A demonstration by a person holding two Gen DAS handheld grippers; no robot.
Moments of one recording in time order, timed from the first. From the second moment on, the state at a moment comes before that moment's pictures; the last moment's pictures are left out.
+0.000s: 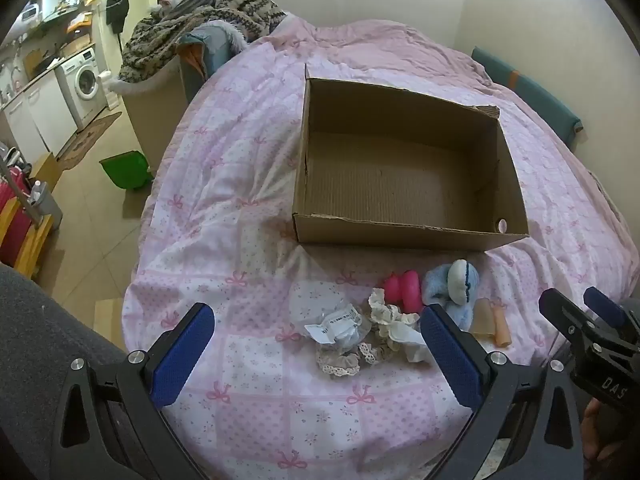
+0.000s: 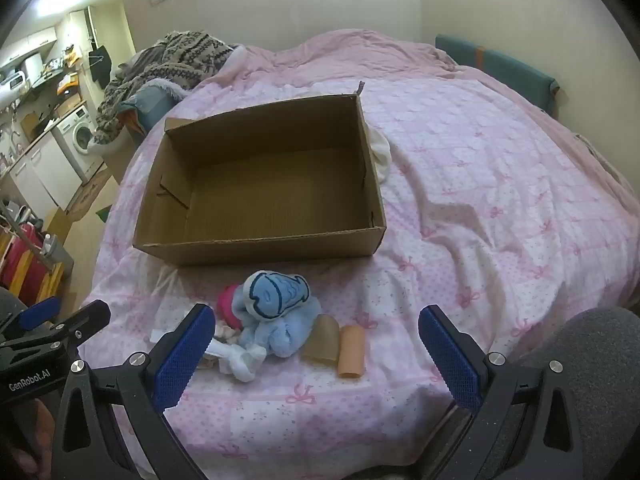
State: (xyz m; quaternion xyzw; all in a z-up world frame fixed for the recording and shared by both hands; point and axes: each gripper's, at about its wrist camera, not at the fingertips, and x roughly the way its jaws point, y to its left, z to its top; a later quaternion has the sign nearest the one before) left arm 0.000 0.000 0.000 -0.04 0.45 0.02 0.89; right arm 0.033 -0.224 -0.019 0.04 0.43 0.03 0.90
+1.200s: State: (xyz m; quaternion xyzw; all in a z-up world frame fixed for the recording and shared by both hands) left arm 0.001 0.003 -0.004 -0.04 0.46 0.02 0.89; right arm 0.033 -0.226 -0.019 0.04 0.43 0.02 0.90
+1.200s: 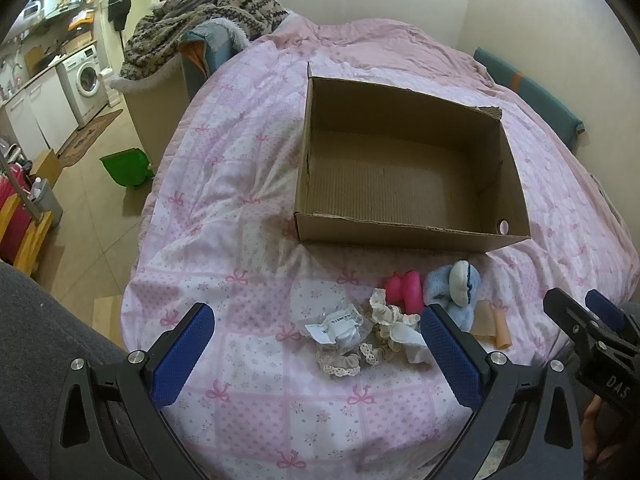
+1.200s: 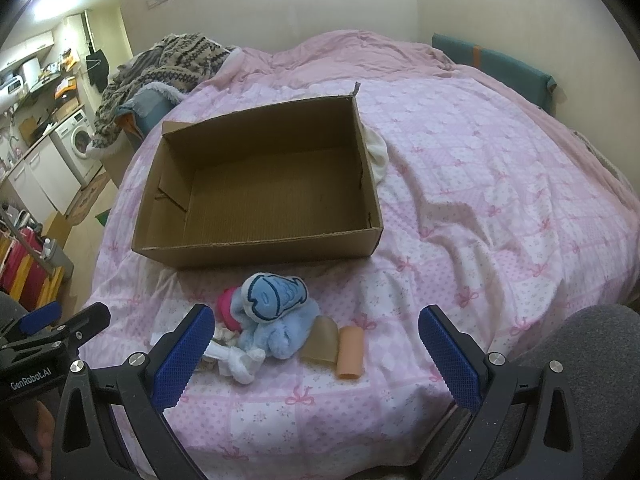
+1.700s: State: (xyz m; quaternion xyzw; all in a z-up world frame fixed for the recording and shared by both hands) left arm 0.001 0.003 -0.004 -0.05 0.46 0.02 0.89; right arm 0.033 -0.227 -0.018 0.04 0.43 0.02 0.90
